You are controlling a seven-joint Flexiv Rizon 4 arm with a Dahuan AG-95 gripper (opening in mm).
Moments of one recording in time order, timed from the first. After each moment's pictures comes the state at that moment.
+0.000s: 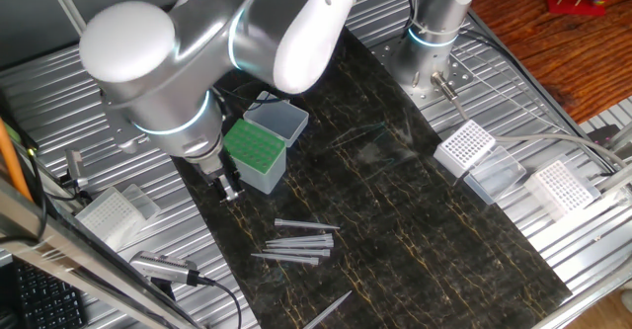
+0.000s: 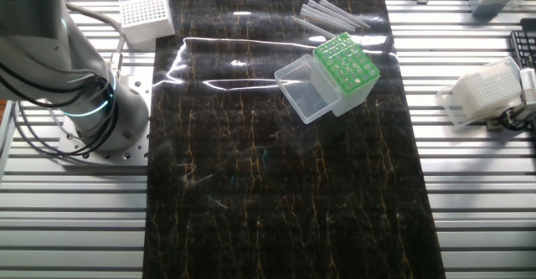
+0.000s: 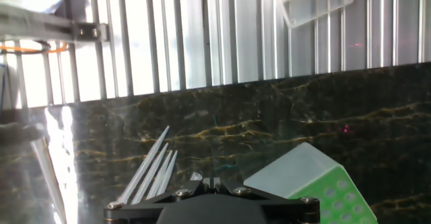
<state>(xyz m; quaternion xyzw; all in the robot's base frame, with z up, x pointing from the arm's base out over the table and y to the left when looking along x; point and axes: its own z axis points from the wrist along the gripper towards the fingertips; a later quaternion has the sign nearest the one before) 0.603 0.192 0.215 -0.01 -1.00 0.00 0.06</state>
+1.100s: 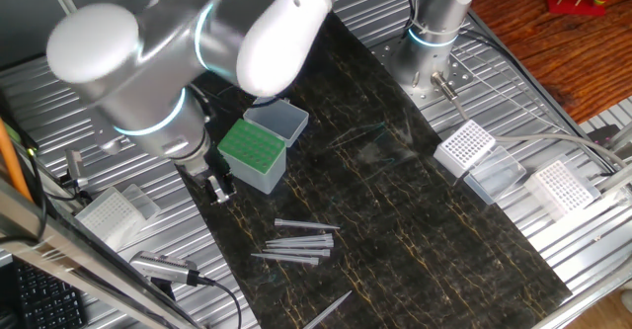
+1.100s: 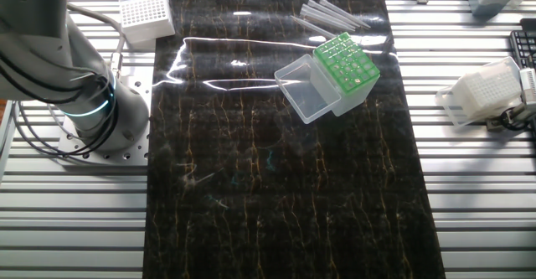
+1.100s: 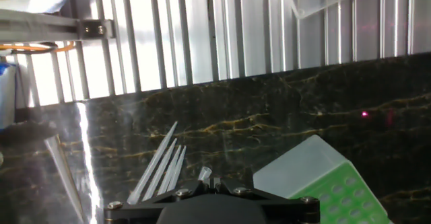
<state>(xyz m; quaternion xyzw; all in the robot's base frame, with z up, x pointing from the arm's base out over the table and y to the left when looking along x) 0.605 0.193 0.214 -0.04 -1.00 -0.03 0.08</state>
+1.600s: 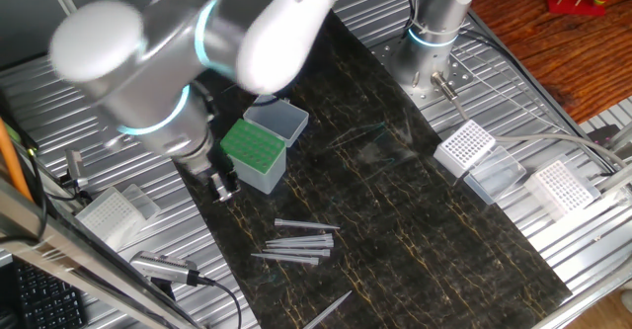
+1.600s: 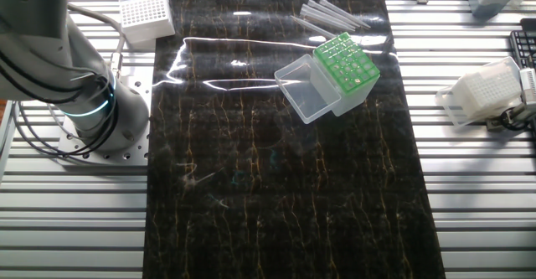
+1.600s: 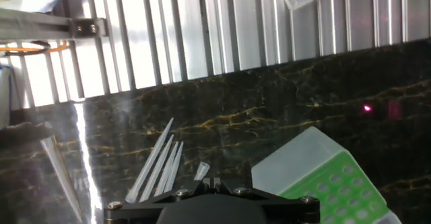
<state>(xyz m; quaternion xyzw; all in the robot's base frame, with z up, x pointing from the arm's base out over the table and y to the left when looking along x) 0.611 0.196 0.216 -0.03 -0.99 -0.02 0.11</state>
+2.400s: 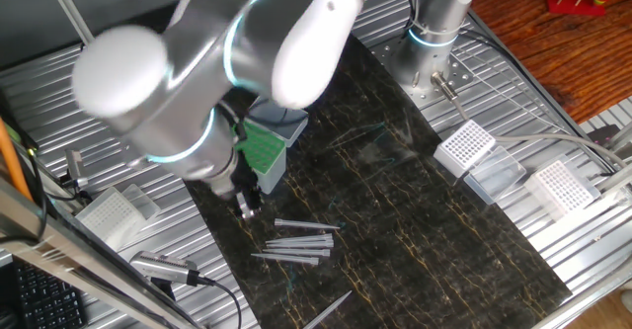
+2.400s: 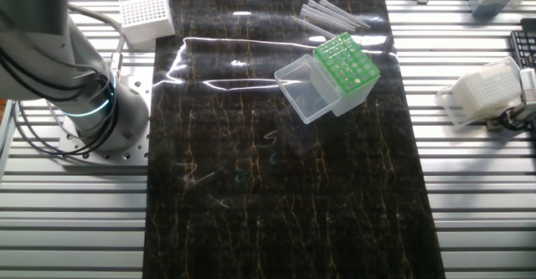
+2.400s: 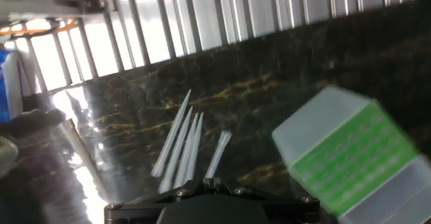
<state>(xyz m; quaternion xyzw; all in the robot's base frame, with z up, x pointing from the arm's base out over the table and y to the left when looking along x) 0.566 0.248 0.219 -0.11 -0.99 -0.01 0.13</state>
